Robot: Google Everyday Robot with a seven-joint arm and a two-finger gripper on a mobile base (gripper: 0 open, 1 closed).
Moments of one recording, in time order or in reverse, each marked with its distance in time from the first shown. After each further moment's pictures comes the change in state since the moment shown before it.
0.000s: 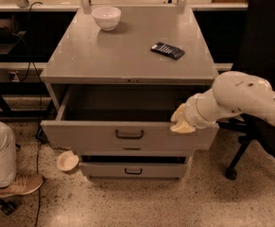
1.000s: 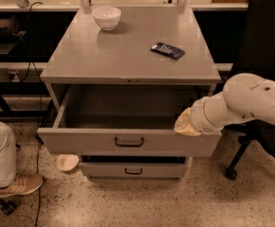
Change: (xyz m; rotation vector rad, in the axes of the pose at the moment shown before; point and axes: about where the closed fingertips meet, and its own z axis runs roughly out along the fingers) arm -0.002 0.028 -0.030 -0.015 -0.016 0.047
